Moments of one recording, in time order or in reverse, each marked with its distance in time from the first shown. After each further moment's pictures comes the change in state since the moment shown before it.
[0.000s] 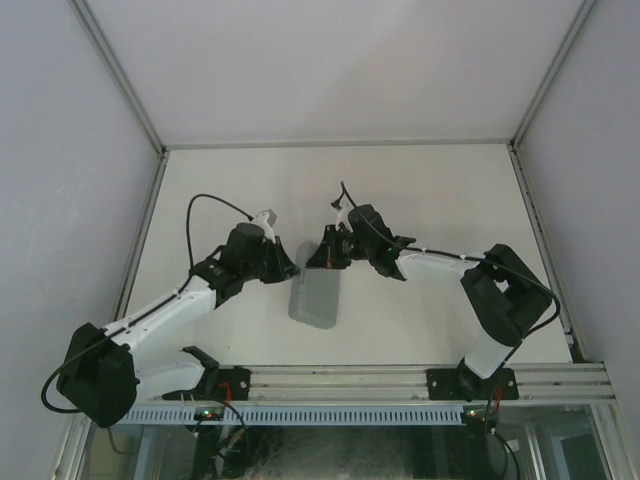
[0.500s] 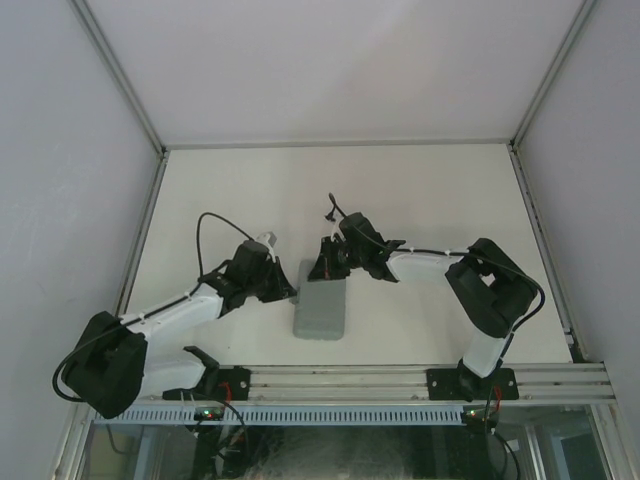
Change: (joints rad) left arm -0.007 0.050 -0.148 0.040 -0.004 -0.047; right arm 0.030 0.100 0.025 -0.066 0.016 -0.024
